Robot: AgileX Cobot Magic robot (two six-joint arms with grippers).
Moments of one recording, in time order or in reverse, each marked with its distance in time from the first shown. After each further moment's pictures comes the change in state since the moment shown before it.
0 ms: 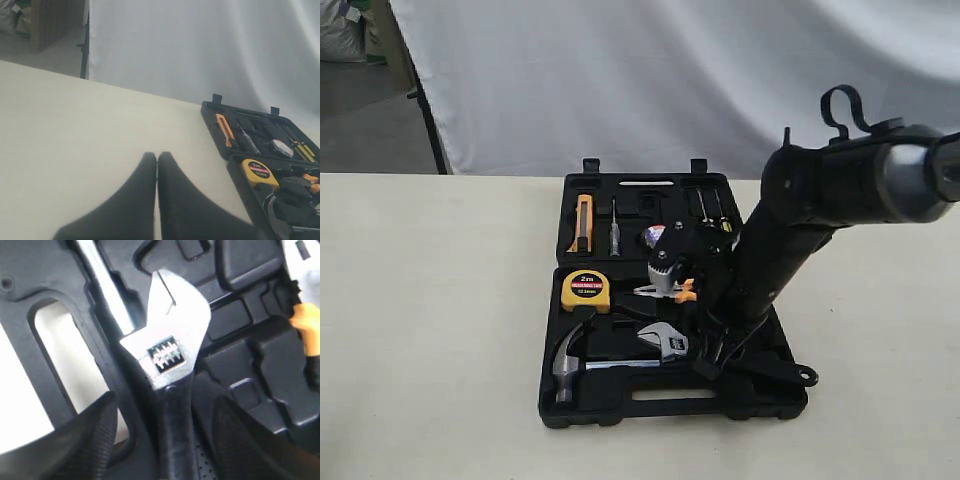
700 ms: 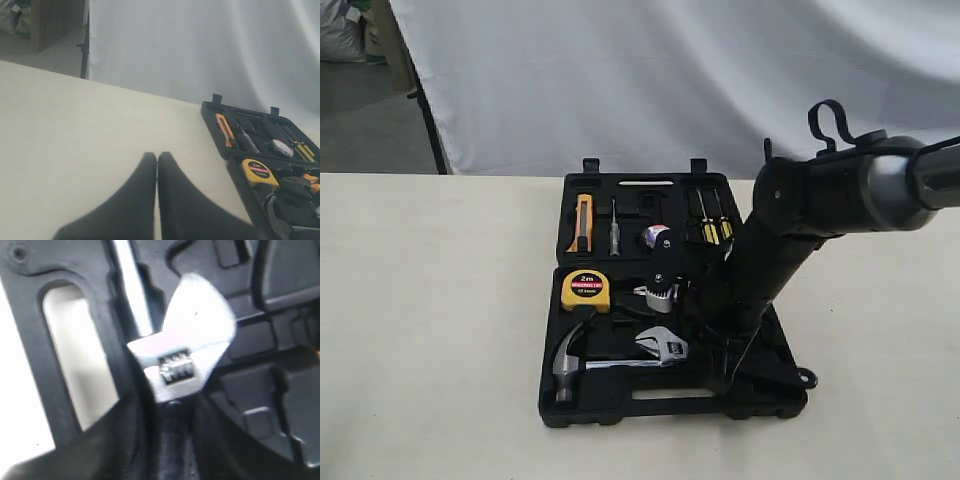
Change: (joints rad) left arm 0.000 0.000 0.000 0.000 0.000 0.000; right arm 0.005 0.038 0.000 0.007 -0.014 -0.201
